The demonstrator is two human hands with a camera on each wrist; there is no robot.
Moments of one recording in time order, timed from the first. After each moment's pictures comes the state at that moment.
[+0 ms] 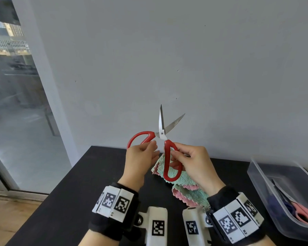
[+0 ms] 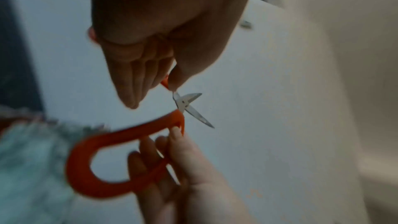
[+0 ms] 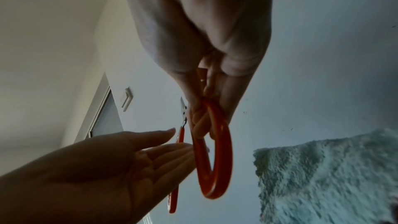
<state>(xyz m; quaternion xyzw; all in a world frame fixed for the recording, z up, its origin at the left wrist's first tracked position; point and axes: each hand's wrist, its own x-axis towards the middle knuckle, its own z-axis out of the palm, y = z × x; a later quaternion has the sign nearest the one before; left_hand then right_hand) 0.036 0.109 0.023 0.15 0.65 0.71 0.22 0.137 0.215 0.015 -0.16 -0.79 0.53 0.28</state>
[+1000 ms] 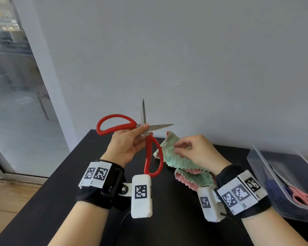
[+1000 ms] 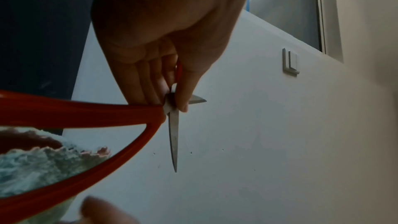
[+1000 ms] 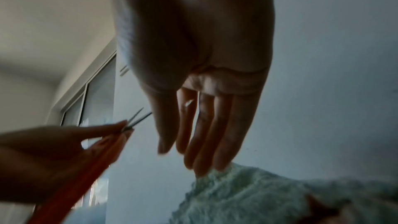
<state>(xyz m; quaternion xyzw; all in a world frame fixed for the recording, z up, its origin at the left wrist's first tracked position) -0.007 0.079 0.018 0.09 0.47 0.81 0.34 0.135 0.232 0.011 -0.22 -0.89 0.37 0.14</state>
